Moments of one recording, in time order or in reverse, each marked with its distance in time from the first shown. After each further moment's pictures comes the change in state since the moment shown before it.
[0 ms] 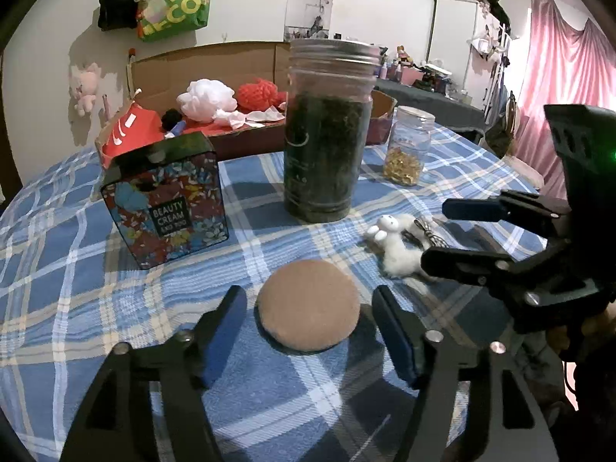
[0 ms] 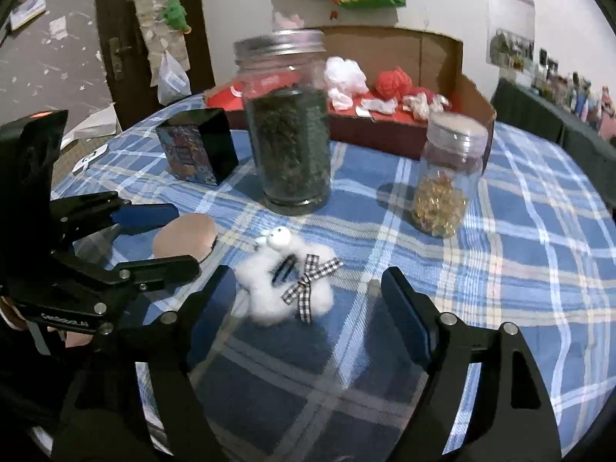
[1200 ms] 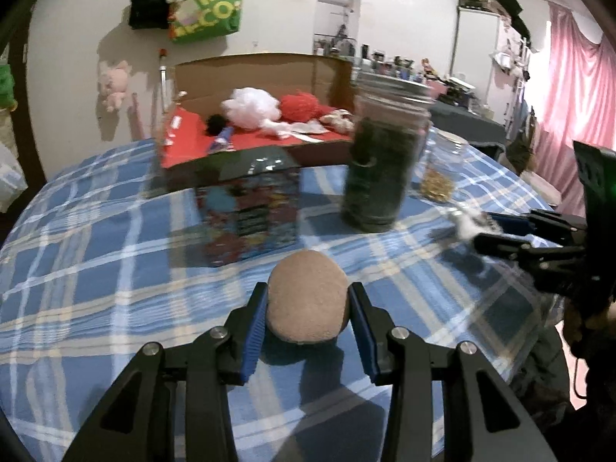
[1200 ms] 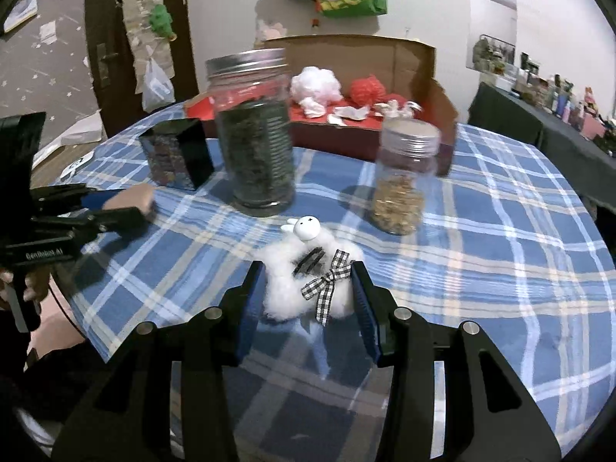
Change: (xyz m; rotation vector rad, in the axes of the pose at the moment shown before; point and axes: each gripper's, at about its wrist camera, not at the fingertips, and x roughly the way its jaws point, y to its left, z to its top) left arm -0.026 0.035 0.000 -0.052 -0.029 0.073; right arm -0.018 -0.021 -0.007 0.028 -0.027 -0.068
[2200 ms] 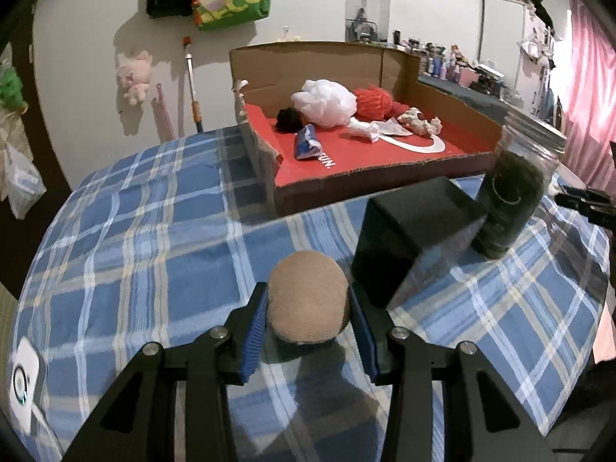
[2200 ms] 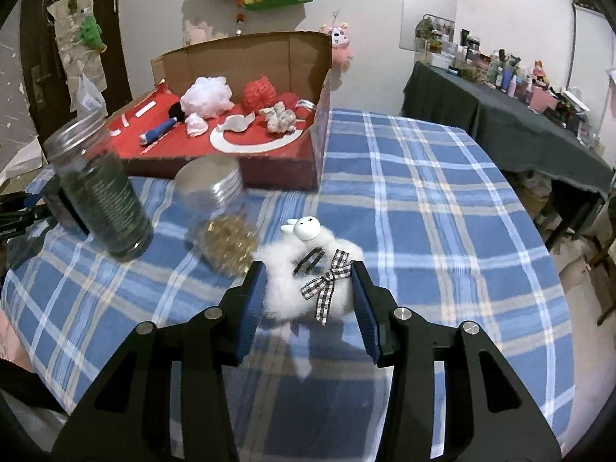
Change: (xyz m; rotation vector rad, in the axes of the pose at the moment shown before) left arm 0.023 0.102 0.040 0.015 0.069 0.089; right arm 0.006 -0.102 0.038 0.105 0.049 -0.177
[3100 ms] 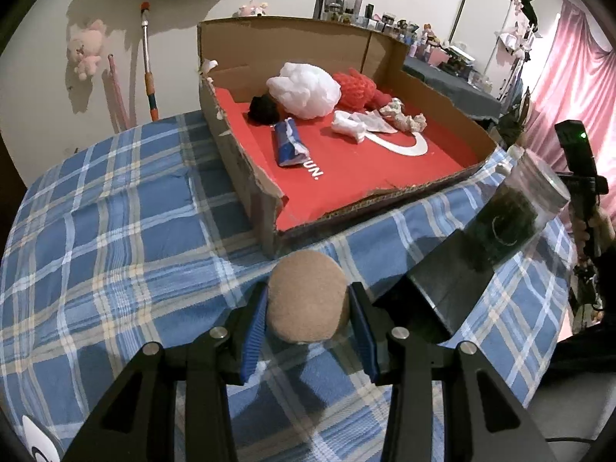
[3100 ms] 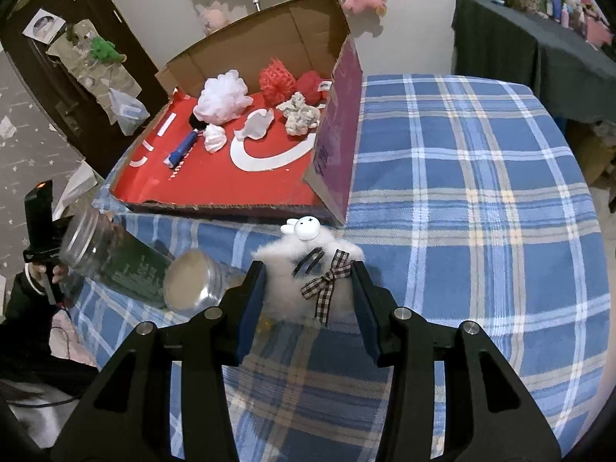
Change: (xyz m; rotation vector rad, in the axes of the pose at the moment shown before) left arm 0.030 0.037 0.057 0.012 0.158 -0.219; right arm 0.048 -0.046 0.071 0.128 0.235 0.330
